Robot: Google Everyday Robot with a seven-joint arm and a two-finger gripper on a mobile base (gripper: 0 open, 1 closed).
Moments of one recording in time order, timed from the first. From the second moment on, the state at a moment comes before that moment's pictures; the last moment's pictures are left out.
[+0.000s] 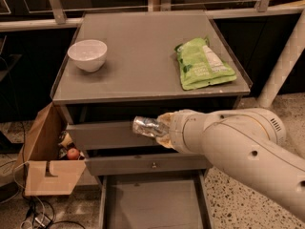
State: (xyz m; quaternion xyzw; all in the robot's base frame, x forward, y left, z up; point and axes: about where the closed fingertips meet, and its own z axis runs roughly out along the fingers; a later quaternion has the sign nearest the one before) arm 0.489 -0.047 0.786 -0.68 0.61 -0.11 0.40
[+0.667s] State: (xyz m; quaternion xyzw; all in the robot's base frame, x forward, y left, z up) arm 0.490 -0.052 0.800 -0.67 0.61 -0.12 0.40
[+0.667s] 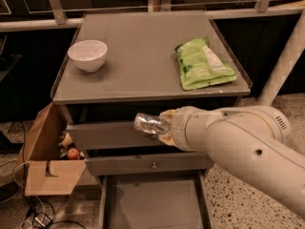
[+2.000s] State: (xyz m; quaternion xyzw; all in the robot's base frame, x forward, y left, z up) arm 0.519 -0.047 0.871 -0.67 0.58 -0.16 0.43
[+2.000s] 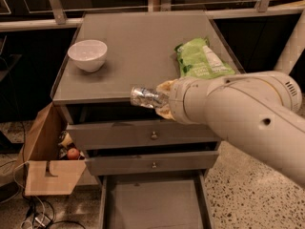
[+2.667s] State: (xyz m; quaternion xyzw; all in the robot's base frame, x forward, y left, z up) arm 0.586 -0.038 0.926 -0.70 0.55 -0.19 0.42
